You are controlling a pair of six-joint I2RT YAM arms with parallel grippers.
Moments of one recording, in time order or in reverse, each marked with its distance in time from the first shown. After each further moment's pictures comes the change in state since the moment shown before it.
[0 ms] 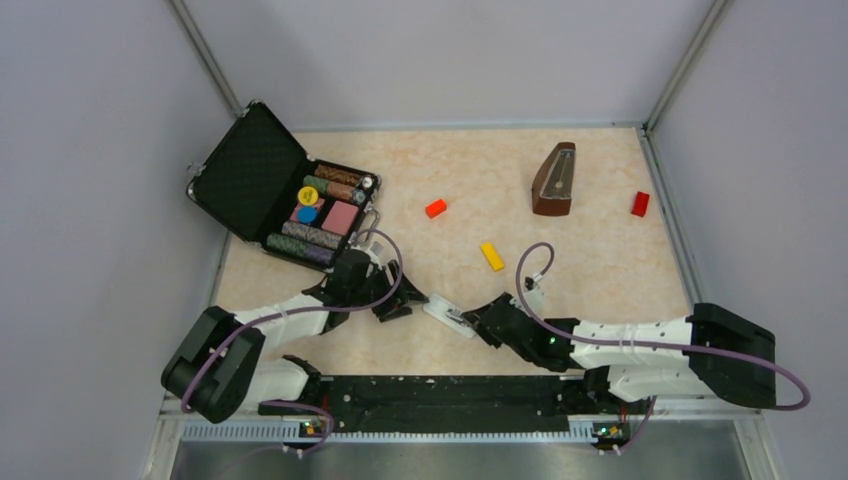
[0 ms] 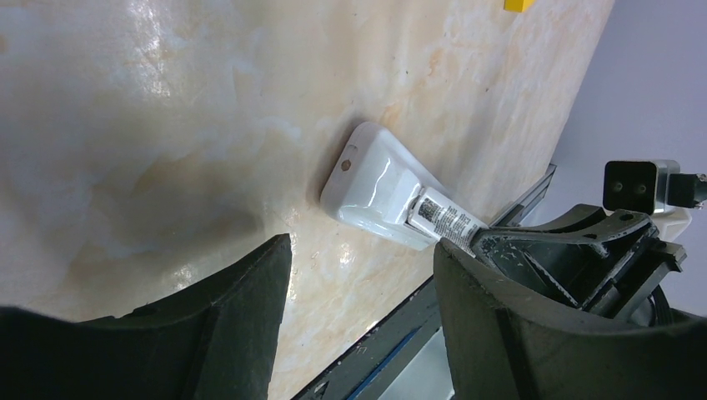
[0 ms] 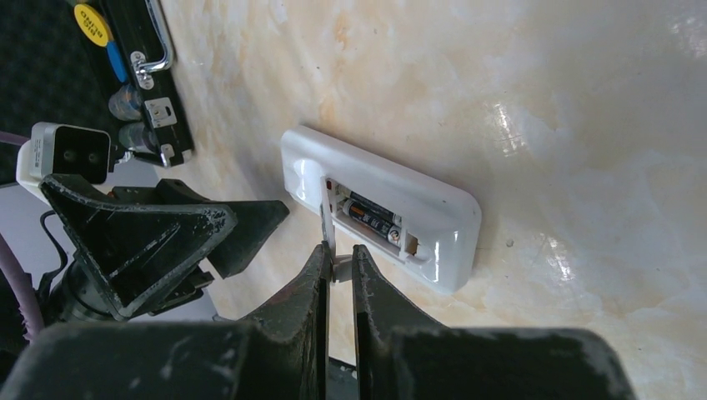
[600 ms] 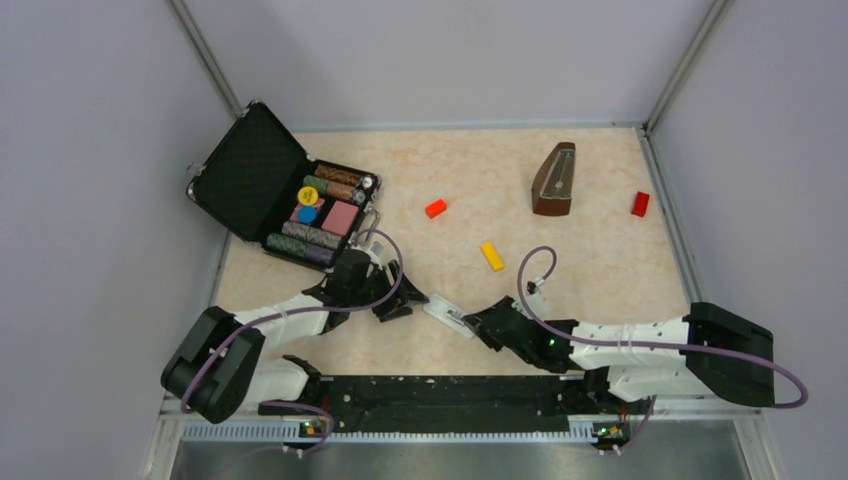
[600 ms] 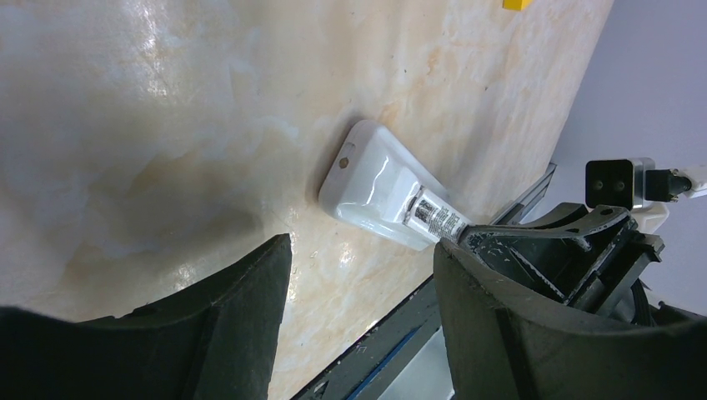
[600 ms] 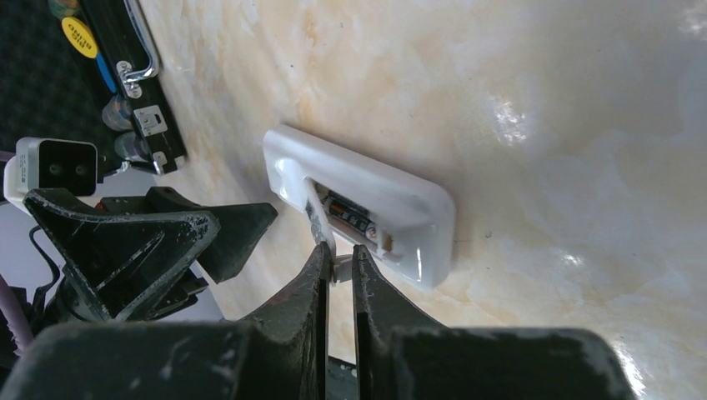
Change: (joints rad) left arm -0.003 -0.002 0.000 0.000 0.000 0.000; right arm 0.007 0.019 -0.017 0.002 -0.007 0.068
